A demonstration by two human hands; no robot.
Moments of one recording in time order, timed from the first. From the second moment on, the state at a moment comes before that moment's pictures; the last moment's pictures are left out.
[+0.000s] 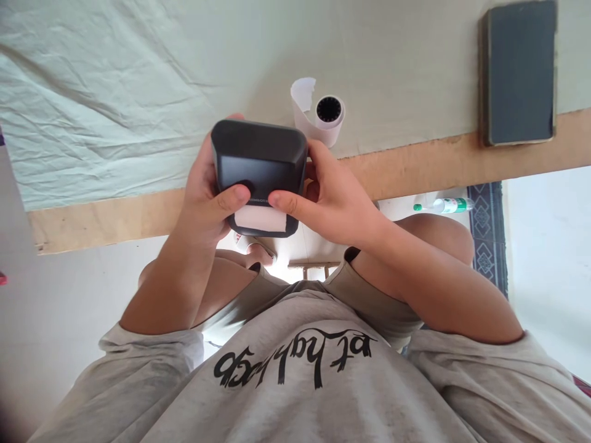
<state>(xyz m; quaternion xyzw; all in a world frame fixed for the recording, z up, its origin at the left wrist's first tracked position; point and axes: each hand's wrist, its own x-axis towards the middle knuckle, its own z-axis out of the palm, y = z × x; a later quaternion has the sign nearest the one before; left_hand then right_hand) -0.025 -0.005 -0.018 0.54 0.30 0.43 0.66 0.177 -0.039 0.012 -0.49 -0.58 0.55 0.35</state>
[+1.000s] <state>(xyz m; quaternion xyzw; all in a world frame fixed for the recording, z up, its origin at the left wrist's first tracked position) -0.019 -0.010 0.008 0.36 0.37 0.51 0.69 0.165 -0.040 0.021 -0.54 -0.70 0.37 0.31</state>
